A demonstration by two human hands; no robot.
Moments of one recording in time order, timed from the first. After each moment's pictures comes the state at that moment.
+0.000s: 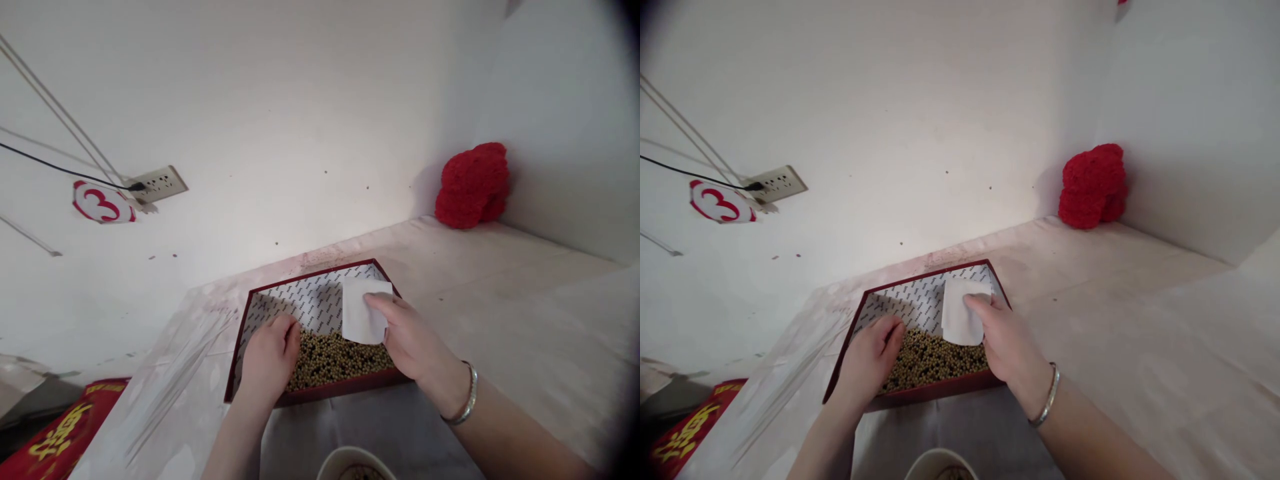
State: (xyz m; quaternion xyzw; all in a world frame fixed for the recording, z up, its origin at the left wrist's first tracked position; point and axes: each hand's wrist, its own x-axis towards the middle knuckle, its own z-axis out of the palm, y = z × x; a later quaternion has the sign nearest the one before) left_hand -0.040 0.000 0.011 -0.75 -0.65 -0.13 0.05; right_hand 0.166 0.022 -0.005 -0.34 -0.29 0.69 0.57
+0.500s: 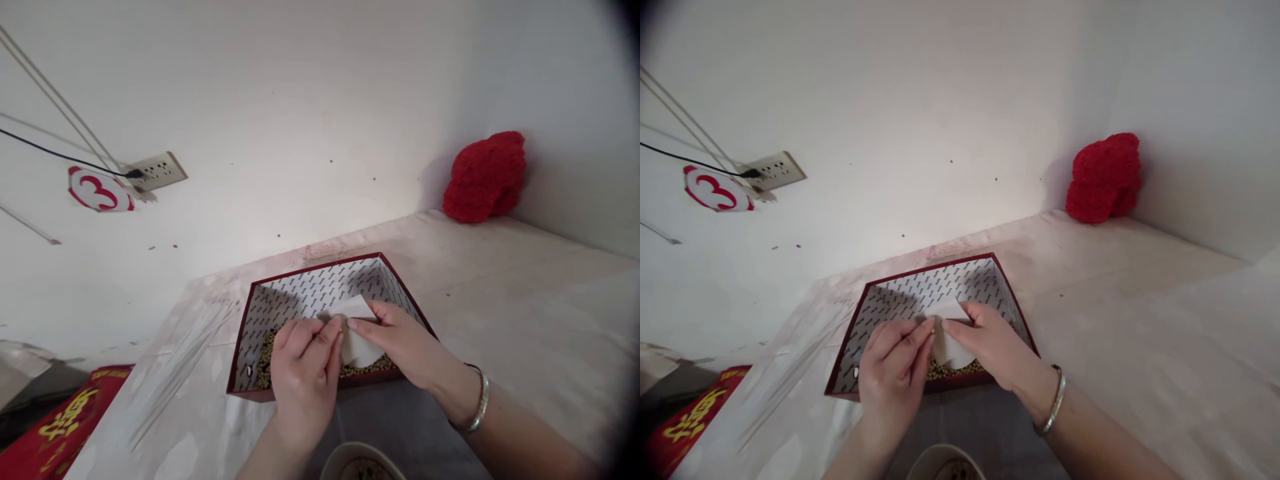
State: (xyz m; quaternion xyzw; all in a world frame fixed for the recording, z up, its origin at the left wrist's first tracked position) left_hand 0.006 -0.026 0.006 -0.78 -0.45 -0.42 0.14; right_hand 0.162 0.010 -0.004 -0.30 -0.47 0.71 0.43
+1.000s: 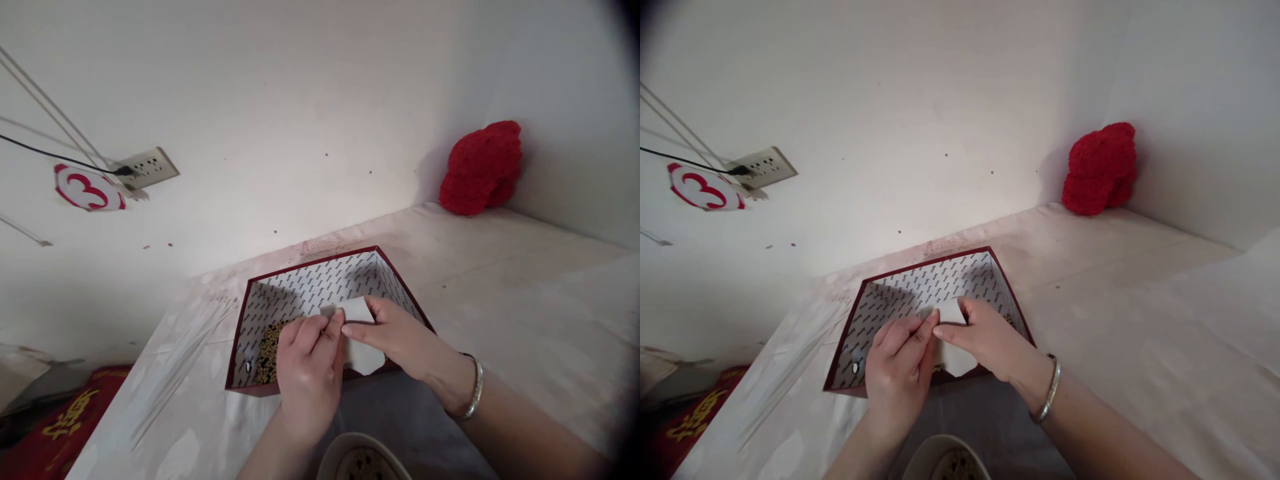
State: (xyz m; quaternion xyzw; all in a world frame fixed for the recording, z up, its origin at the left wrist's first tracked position) left_hand 0.012 -0.025 -0.005 -0.80 -0.45 -0.37 0.17; right_hand 0.165 0.009 -0.003 -0.35 -0.54 0.66 0.40
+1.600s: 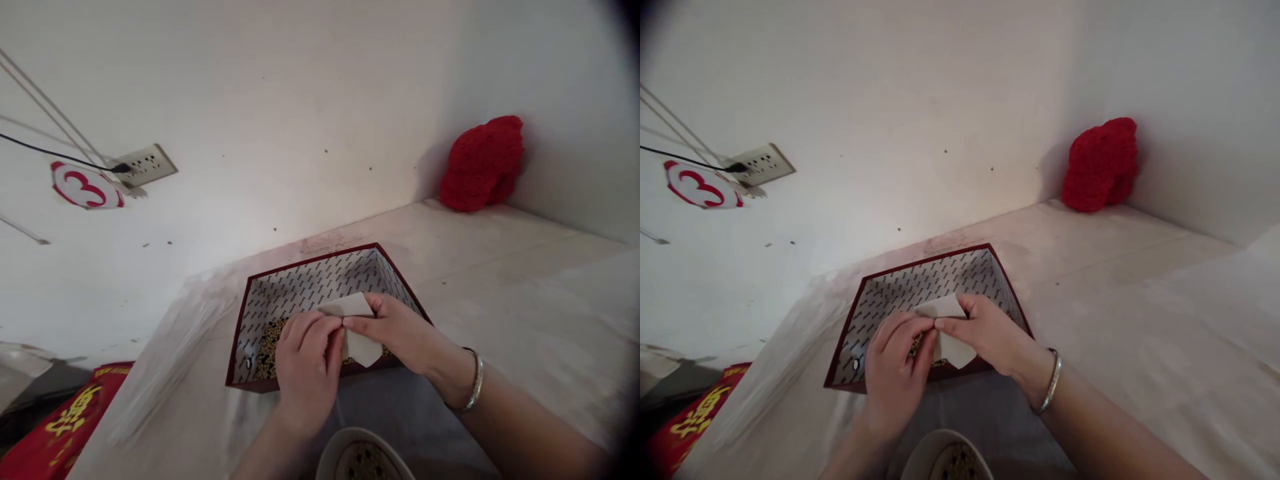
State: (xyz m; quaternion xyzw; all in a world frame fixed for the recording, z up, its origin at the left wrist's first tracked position) left_hand 0.011 -0.027 -0.003 -0.77 -0.49 -0.39 0.10; right_hand 0.165 0.010 -0.002 -0.32 -0.50 0.70 0.40
